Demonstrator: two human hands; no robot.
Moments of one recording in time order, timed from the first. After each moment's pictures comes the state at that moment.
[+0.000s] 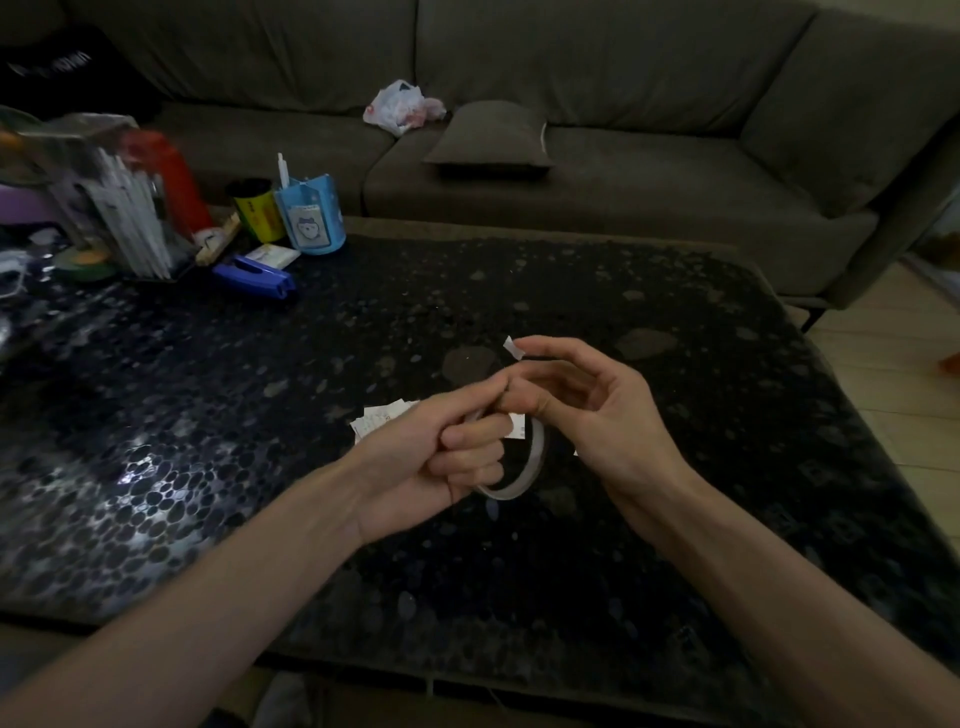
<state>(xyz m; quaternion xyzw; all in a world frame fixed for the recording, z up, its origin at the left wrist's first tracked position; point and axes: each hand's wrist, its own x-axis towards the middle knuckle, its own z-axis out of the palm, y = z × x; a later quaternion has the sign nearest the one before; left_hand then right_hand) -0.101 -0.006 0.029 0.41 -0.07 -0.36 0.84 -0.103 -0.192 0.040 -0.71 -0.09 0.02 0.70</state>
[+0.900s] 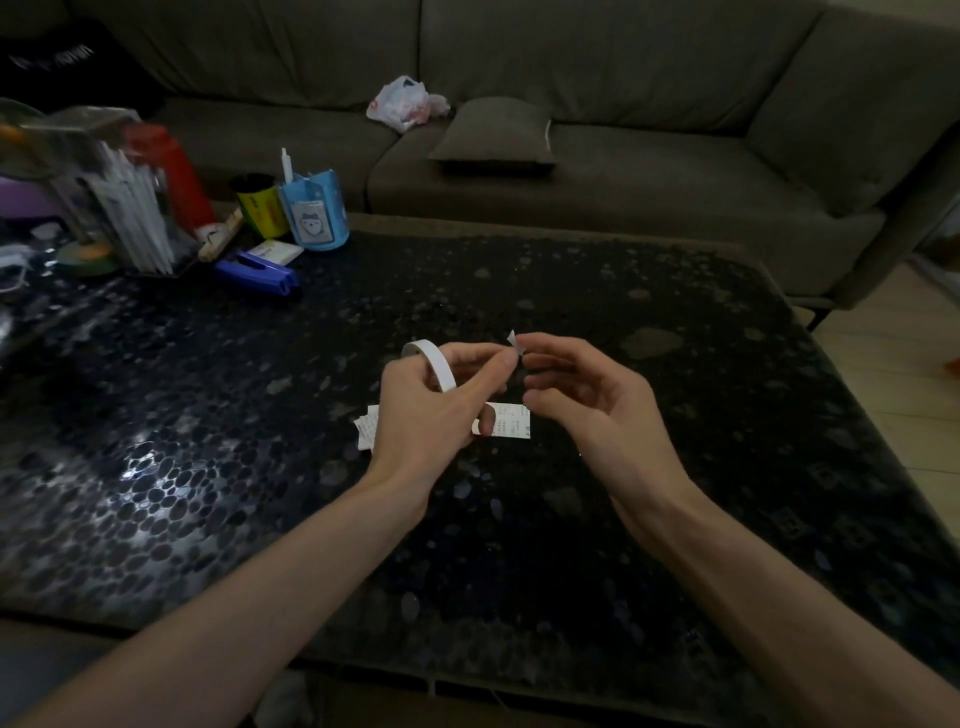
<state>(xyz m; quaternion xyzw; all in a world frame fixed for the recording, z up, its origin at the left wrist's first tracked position) -0.103 -0.023 0.033 0.69 0.01 0.05 0.72 -0.106 -0.188 0.034 -0.76 -0.09 -0.03 0.65</state>
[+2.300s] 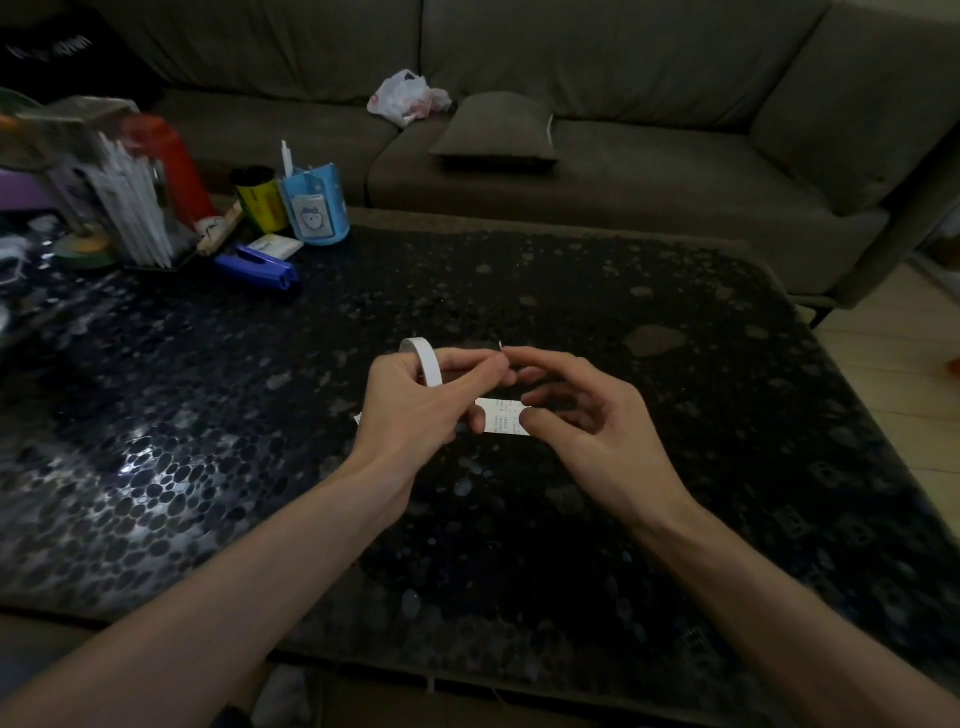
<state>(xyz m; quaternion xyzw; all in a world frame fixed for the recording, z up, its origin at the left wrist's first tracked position) -0.097 -0.006 0.024 0.71 0.01 0.01 0.71 -0.108 -0.188 0.023 -0.80 -0.13 -0.02 0.58</state>
